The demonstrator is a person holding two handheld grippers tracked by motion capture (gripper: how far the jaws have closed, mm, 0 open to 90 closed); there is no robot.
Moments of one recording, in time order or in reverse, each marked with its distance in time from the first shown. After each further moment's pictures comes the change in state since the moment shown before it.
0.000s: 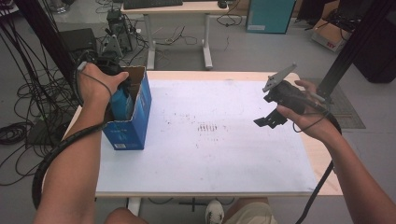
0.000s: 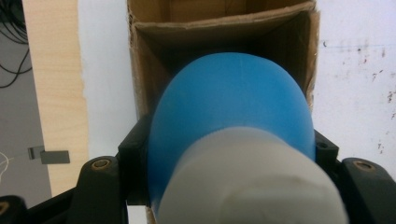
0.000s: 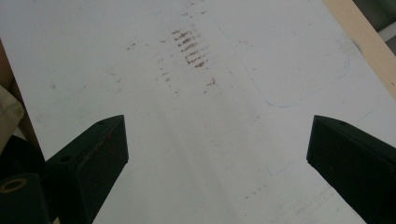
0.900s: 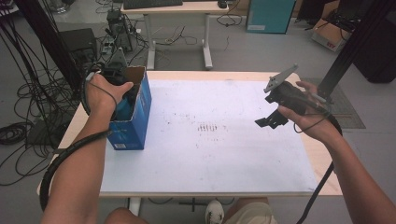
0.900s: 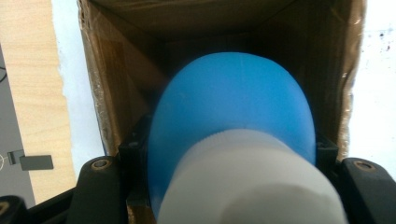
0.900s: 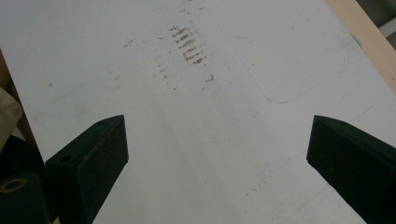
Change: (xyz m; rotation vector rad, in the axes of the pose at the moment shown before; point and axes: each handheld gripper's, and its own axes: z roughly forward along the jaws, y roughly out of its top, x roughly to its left) left arm -0.003 -0.002 0.034 0.037 -0.002 0.016; right arm -0.001 -0.005 0.003 -0.010 -0.004 0.017
